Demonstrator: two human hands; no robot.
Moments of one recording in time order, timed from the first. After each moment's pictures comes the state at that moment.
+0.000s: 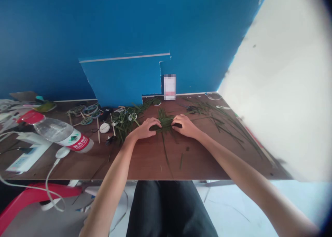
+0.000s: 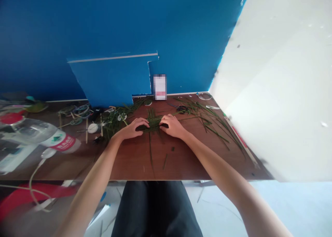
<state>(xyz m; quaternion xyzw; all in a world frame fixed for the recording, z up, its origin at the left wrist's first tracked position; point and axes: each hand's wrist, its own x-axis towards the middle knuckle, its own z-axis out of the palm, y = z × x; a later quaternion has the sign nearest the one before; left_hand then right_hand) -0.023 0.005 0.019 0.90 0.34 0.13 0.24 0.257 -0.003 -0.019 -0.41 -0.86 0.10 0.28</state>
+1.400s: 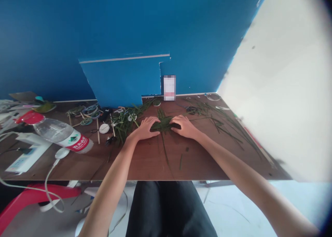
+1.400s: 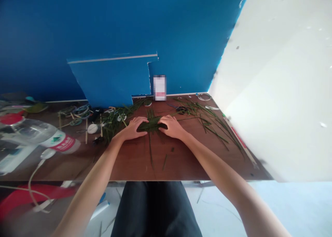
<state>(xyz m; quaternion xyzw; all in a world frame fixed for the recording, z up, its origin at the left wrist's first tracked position) -0.020 0.003 0.010 0.89 0.40 0.15 0.17 0.254 -0.008 -0.016 -0.43 -0.86 0.08 0.26</state>
